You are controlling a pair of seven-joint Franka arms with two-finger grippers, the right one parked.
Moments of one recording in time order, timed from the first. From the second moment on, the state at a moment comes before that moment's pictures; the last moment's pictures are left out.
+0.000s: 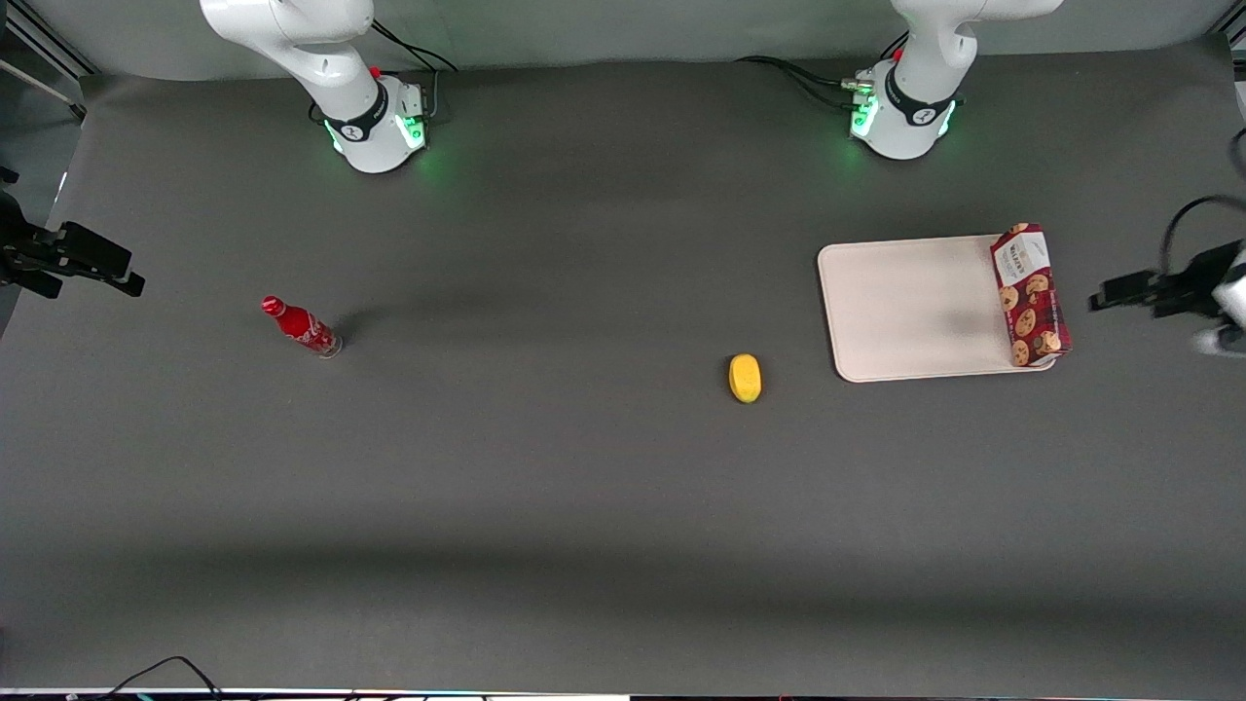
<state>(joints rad) -0.06 0.07 0.36 -1.90 -0.12 1.76 0.42</state>
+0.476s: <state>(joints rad) -0.07 0.03 0.11 -1.50 -0.03 1.30 0.08</state>
